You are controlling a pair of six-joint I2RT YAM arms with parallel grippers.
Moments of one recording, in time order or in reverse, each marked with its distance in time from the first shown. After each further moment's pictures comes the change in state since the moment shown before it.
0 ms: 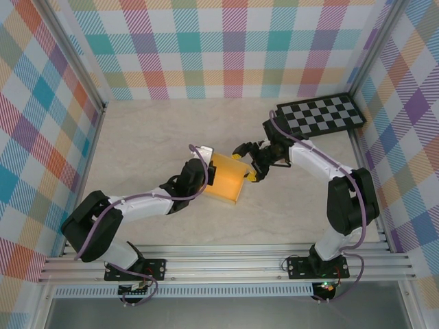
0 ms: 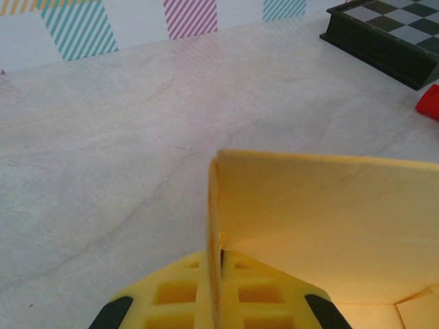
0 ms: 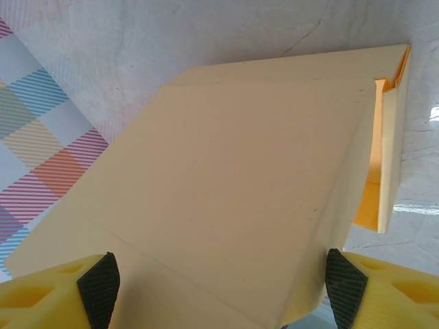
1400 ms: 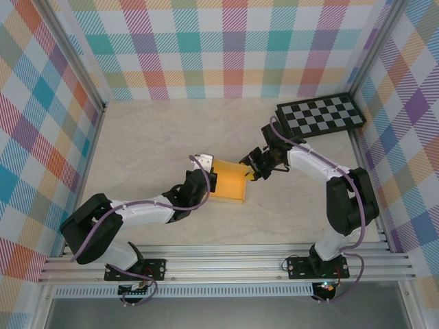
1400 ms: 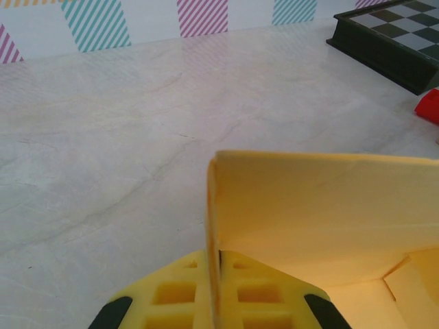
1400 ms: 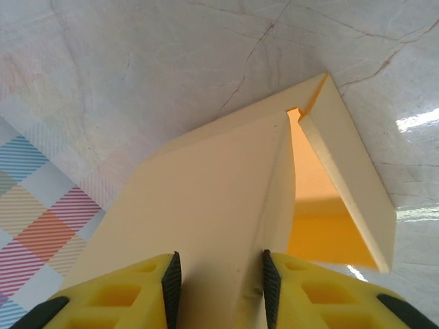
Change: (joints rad) left arm -0.099 -0.019 -0.068 0.049 -0.134 -0.085; right arm 0.015 0.000 -0.060 0.039 0.148 0.111
